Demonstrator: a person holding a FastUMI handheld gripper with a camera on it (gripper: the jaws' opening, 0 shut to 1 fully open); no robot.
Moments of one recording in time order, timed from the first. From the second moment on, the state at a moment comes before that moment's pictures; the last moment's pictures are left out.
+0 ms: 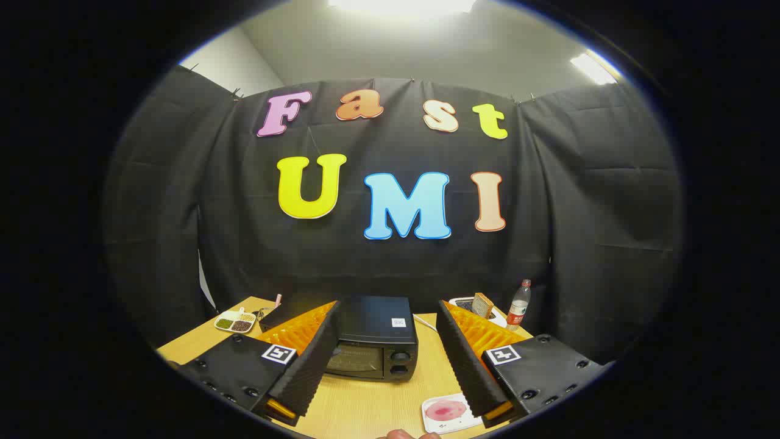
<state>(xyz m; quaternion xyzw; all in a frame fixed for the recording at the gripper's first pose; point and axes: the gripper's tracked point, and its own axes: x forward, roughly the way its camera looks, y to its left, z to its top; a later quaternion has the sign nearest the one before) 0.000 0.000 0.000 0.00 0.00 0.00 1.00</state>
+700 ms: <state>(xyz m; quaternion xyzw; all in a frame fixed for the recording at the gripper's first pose) -0.001 -0.004 -0.012 -0.01 0.01 0.00 1.00</state>
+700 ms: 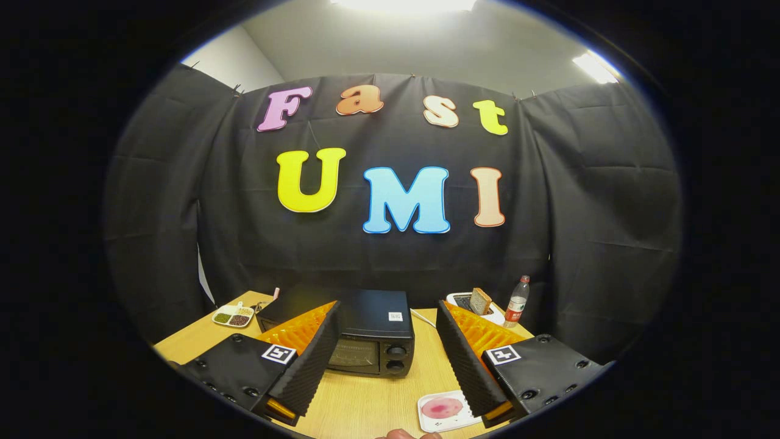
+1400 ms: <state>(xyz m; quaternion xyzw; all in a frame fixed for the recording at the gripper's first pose) 0.035 0.028 -0.021 -0.02 0.05 0.01 1.00</state>
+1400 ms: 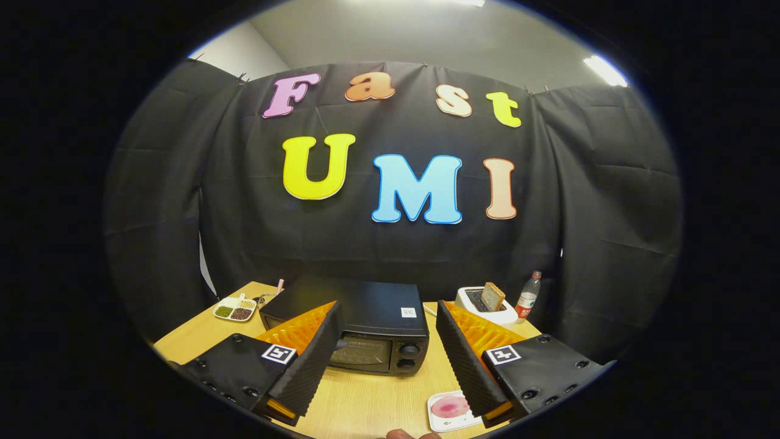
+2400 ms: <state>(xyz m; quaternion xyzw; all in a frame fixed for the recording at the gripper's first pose) 0.136 0.122 -0.106 -0.02 0.15 0.05 0.99</state>
